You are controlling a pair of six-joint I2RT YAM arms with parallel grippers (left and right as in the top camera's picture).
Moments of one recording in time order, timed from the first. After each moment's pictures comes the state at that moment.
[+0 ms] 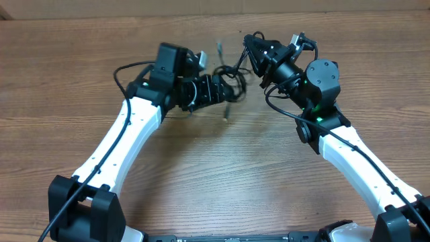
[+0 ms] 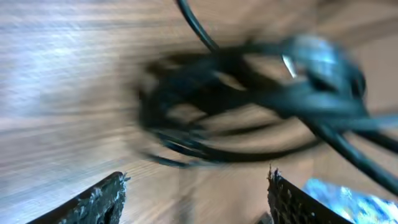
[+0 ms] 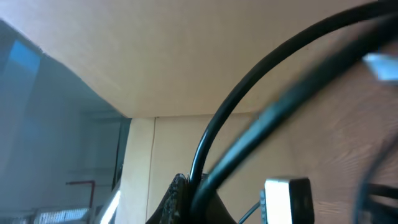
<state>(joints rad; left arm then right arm) -0.33 1.66 1.32 -0.60 0.60 -0.57 0.33 1.47 0.95 0.58 -0.39 1.72</state>
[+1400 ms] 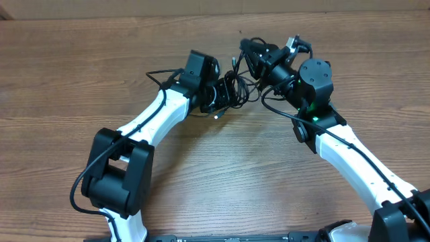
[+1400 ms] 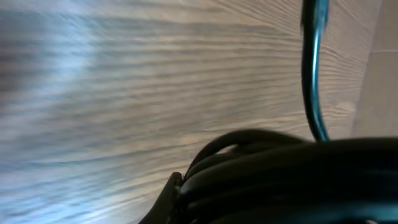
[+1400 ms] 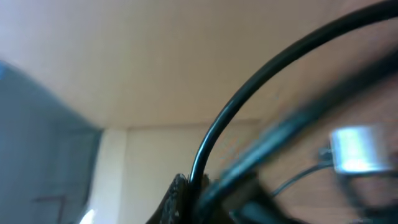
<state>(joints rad) -0.39 1.93 1.33 -0.38 0.50 -0.71 0.34 1.49 0.96 0.48 -0.35 1.64</state>
